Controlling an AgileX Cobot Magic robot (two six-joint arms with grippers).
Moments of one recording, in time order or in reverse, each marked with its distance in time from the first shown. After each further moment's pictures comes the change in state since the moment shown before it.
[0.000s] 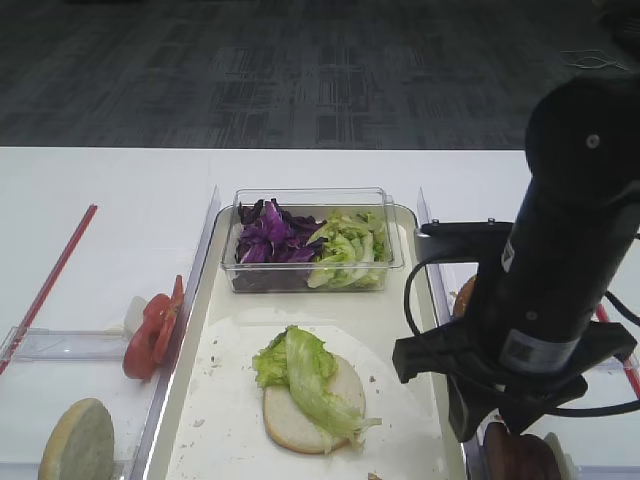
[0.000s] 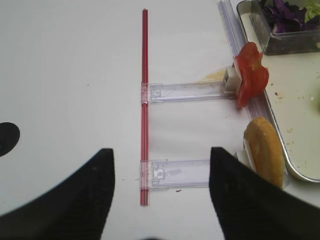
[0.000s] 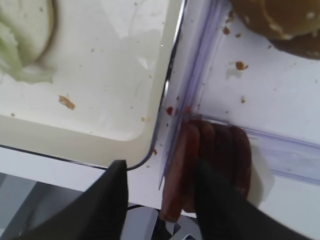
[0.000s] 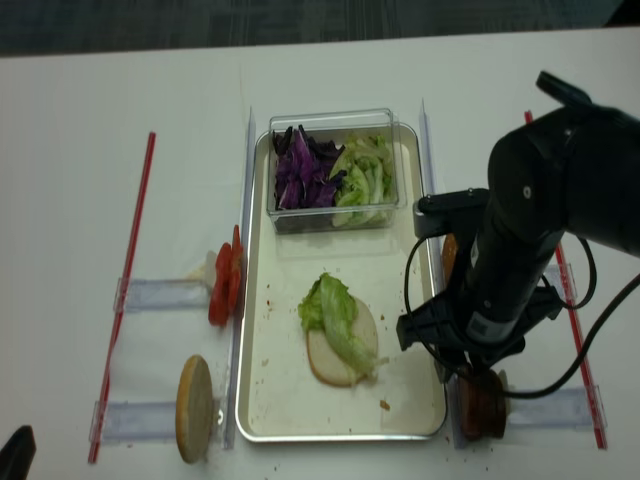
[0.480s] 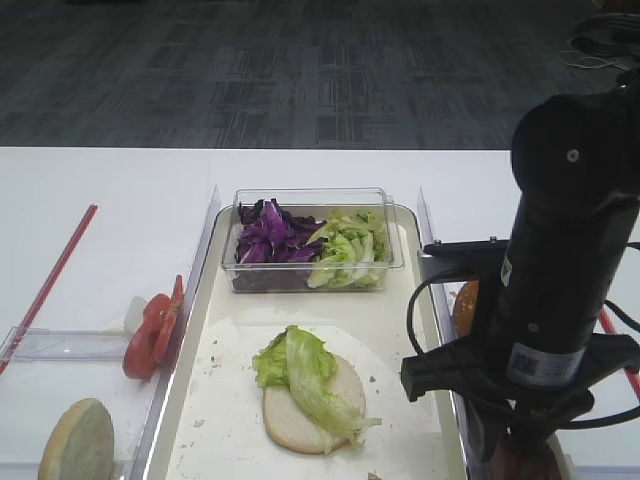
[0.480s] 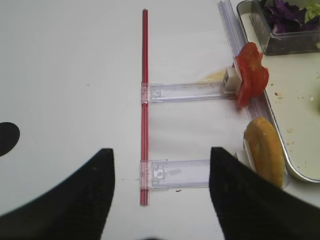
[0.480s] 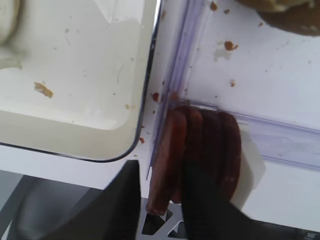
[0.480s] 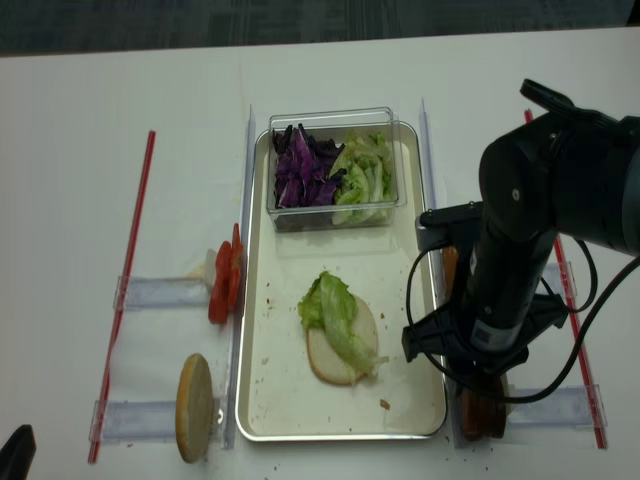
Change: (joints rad) left arm 0.000 0.000 0.000 0.000 0.000 -0.002; right arm 0.000 0.029 -0.002 -0.021 0.050 0.019
